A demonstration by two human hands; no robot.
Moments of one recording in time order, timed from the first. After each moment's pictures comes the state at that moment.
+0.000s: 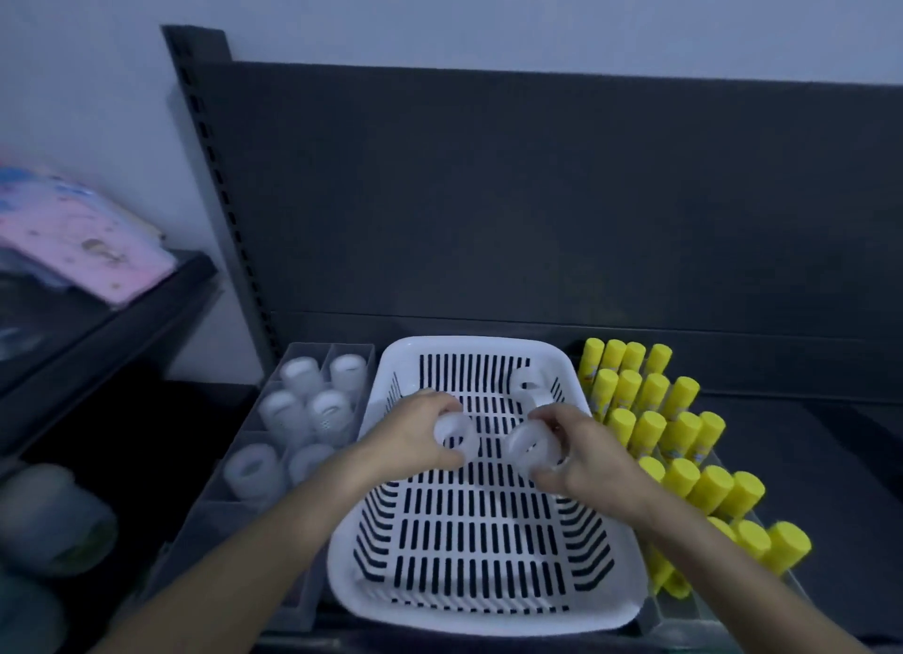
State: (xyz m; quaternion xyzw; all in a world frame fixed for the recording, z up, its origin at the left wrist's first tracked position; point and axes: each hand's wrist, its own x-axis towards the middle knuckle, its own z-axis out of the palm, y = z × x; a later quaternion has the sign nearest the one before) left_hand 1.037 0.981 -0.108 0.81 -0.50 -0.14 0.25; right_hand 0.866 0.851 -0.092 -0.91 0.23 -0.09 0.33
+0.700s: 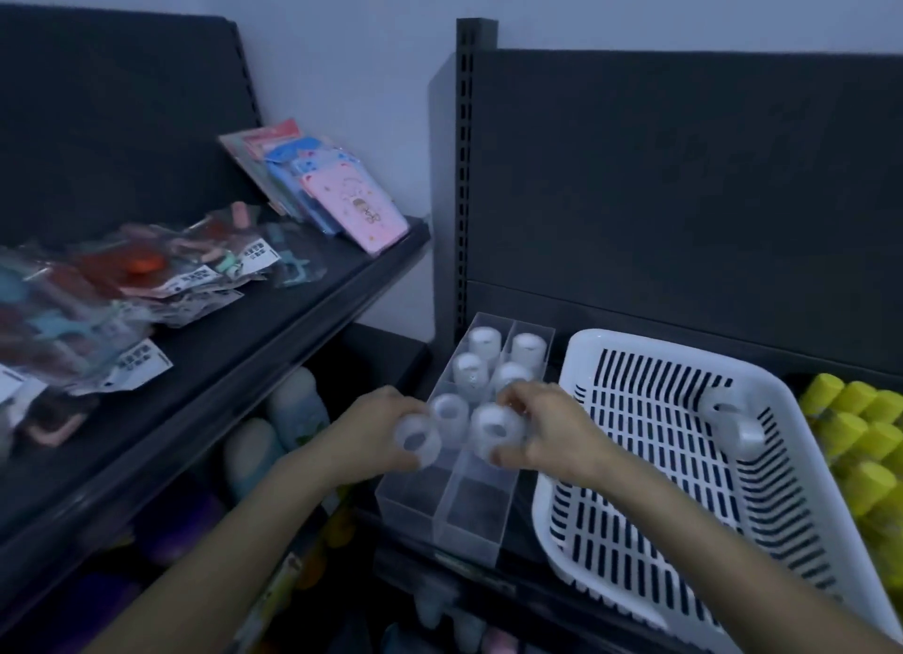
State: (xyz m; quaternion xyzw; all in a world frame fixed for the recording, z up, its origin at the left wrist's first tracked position) left_hand 1.086 1.200 -0.100 0.90 -0.35 -0.13 0.25; right_hand 0.998 0.996 -0.085 -0.96 0.03 0.01 0.29
